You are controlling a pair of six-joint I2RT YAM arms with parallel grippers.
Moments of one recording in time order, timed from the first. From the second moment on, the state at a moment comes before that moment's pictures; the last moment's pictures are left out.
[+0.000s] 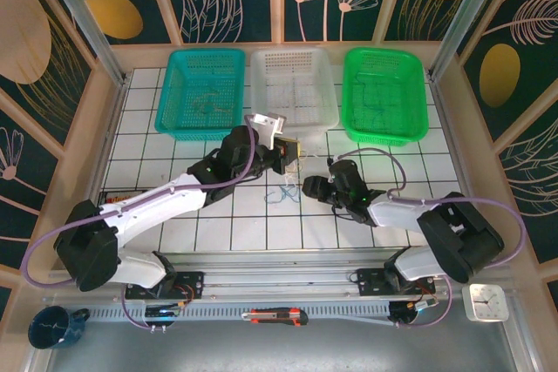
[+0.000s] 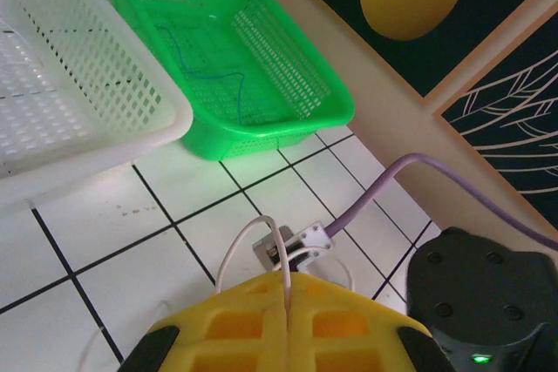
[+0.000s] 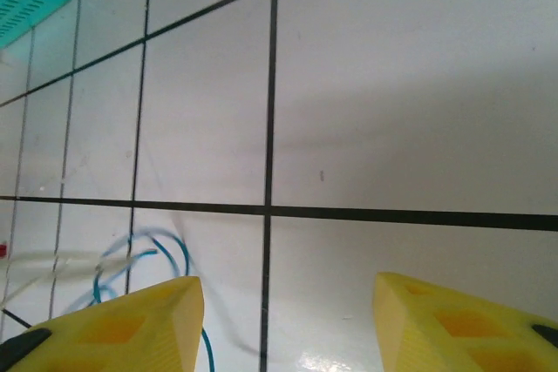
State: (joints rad) left arm -0.84 1.38 0.94 0.13 0.13 -0.52; right arm 0.64 1.37 0.42 0.25 -0.13 0.79
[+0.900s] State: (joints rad) left arm -0.84 1.44 0.89 0.17 0.10 -0.55; right arm 0.67 1.00 0.42 0.19 -0.15 0.81
